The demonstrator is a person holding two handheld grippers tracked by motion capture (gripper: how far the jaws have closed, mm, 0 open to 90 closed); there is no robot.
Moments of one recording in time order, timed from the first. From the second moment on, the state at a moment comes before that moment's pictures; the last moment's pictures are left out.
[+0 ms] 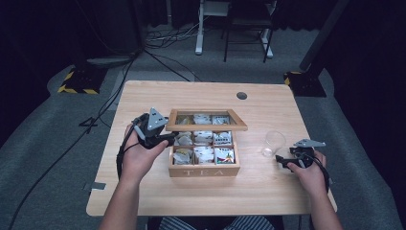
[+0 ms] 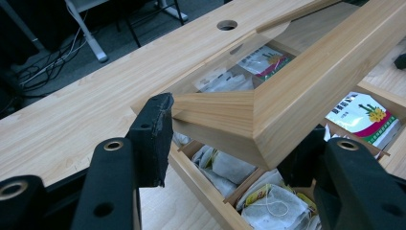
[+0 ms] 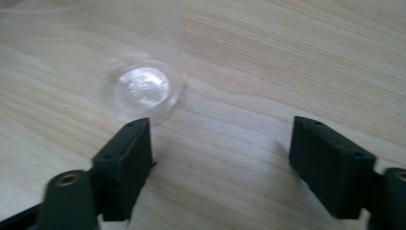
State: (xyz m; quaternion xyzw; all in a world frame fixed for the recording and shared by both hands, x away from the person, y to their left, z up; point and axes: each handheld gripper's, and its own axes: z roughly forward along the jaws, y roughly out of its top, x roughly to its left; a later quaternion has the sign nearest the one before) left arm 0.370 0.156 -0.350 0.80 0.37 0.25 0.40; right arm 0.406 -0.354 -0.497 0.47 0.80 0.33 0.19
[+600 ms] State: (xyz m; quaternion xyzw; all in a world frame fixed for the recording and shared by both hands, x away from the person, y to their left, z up) left arm 0.373 0.160 -0.349 0.81 0.36 0.25 0.40; right arm 0.380 -0.337 -0.466 0.49 0.80 0.32 0.14
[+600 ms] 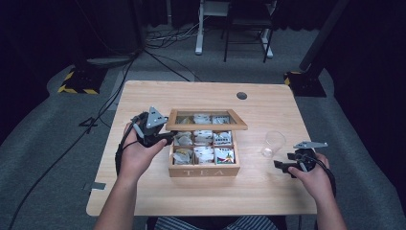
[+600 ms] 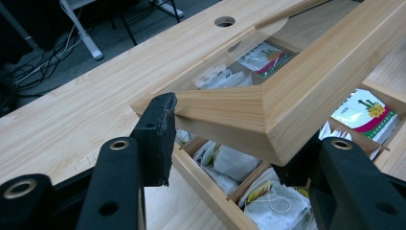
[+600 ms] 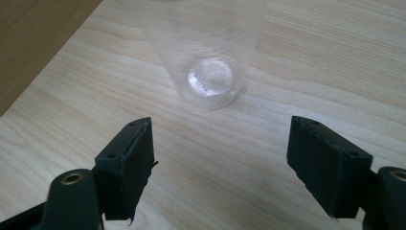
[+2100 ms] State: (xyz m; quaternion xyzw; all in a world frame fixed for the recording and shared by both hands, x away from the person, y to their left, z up) left arm 0.372 0.157 -0.352 0.81 0.35 0.25 0.39; right arm 0.350 -0.173 -0.389 0.36 0.86 0.36 0.09
